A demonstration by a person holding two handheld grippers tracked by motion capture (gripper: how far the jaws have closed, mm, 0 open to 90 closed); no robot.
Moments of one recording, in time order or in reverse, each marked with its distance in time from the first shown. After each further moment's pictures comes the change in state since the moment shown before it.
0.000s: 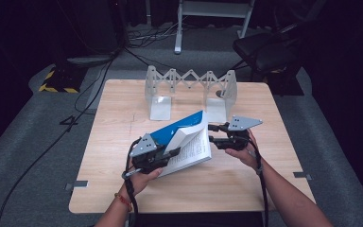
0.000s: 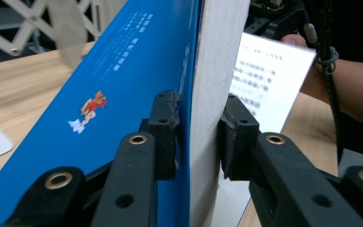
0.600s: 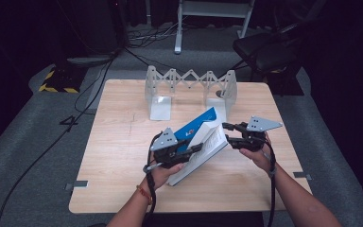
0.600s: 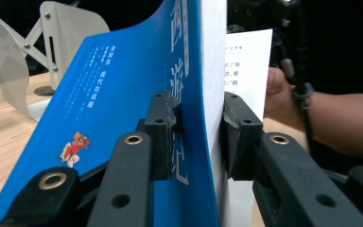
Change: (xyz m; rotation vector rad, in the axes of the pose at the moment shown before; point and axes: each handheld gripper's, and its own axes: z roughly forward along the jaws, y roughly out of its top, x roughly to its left) left arm -0.019 0.013 0.030 -0.118 -0.111 -0.023; right arm -0.009 -0.010 -0.040 -0.064 -0.063 0.030
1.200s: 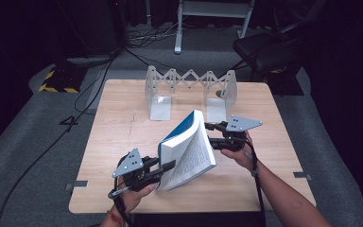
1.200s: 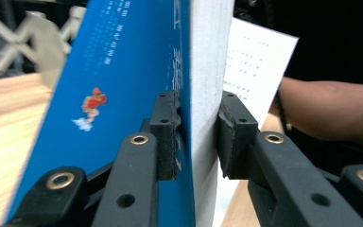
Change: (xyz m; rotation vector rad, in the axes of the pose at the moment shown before) left arm -0.016 -0.027 -0.088 -0.036 0.079 0.017; right arm 0.035 0.031 0.047 -0.030 0.072 -0.044
